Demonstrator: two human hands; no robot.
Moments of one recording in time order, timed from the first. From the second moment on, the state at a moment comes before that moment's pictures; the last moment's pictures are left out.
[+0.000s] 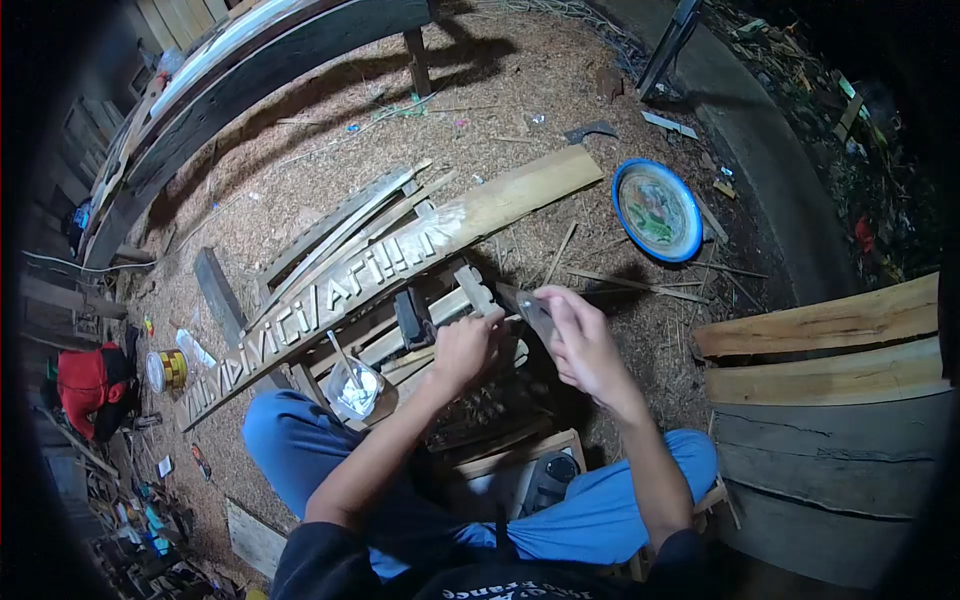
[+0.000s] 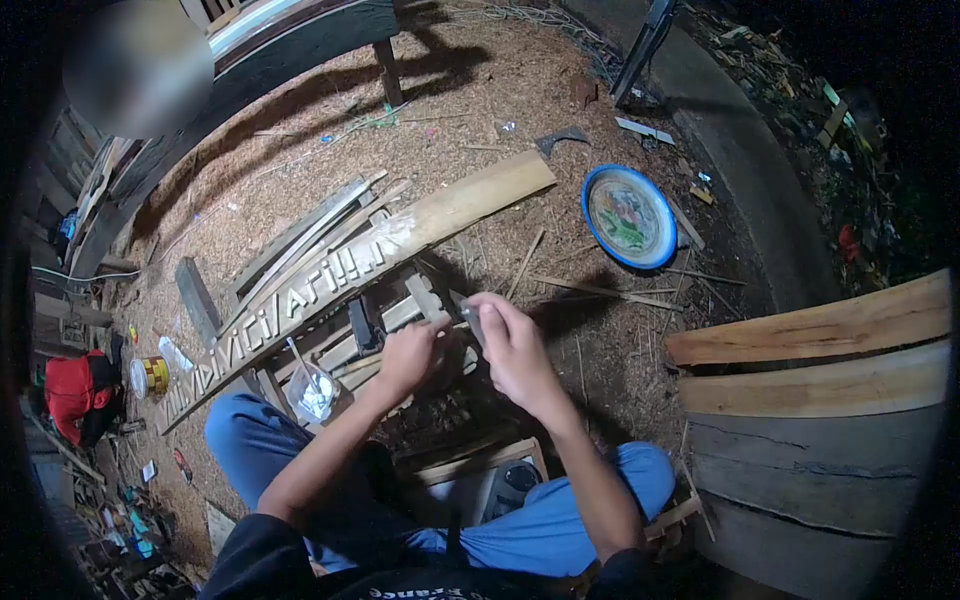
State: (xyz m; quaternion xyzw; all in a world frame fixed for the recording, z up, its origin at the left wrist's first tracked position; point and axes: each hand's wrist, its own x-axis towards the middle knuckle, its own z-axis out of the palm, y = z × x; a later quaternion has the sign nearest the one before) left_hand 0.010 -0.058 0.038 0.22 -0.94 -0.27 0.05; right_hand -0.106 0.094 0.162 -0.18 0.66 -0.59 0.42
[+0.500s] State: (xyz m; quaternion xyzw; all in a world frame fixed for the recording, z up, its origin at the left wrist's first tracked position) left_hand 0.010 -0.054 0.042 0.24 -0.94 -0.25 0.01; right_hand -0.100 0.099 0.091 -0.26 0.69 -0.61 0.29
